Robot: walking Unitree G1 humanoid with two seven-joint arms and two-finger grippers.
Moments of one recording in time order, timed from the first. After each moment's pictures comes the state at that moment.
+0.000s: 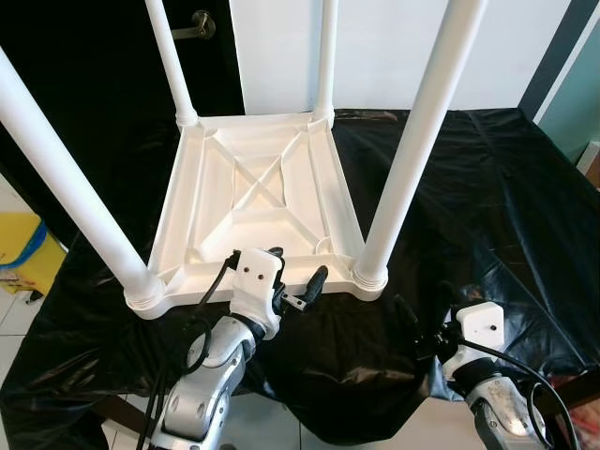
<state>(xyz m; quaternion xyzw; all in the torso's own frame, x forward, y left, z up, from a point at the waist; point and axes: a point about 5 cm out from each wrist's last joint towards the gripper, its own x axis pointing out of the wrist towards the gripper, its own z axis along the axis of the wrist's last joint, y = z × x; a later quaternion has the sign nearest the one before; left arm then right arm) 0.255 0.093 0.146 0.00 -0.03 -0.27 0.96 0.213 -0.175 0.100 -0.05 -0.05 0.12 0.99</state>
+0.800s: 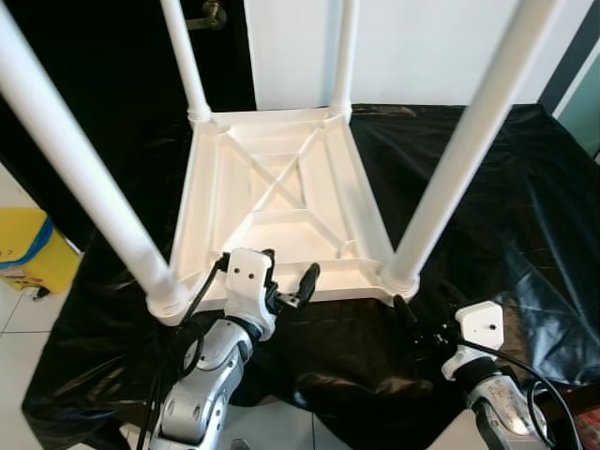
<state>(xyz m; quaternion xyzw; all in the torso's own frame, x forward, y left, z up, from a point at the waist) 0.252 0.098 0.142 -0.03 -0.01 -0.25 0.97 0.215 -0.174 0.102 -0.06 -0.06 0.13 0.99</state>
